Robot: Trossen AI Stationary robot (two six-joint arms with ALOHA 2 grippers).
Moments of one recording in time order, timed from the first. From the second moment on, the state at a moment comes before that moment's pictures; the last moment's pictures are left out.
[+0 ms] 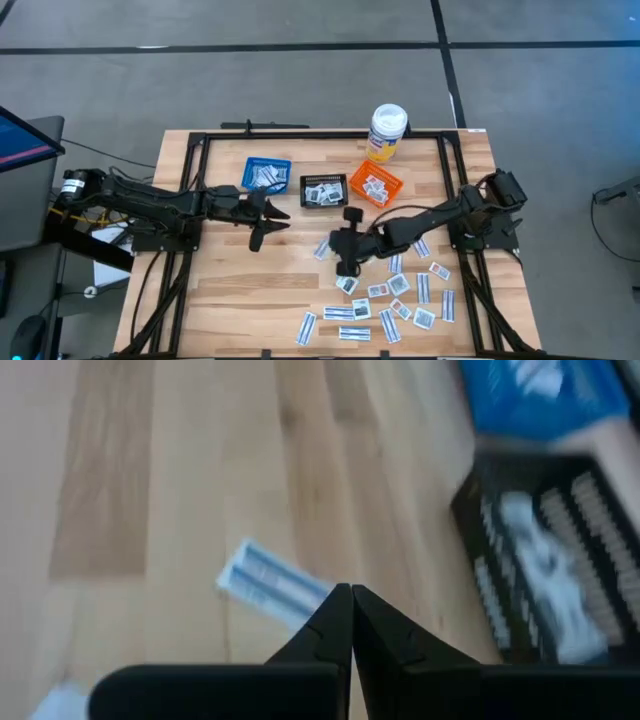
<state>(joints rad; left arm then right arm) -0.06 0.90 0.41 0.36 0.02 -0.26 0.30 1.75 1.10 -0.26 0.47 0.18</state>
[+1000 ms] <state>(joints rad) -0.11 1.39 0.47 0.67 -0.01 -0.30 0.18 1.94 1.09 -0.14 0.36 0.34</state>
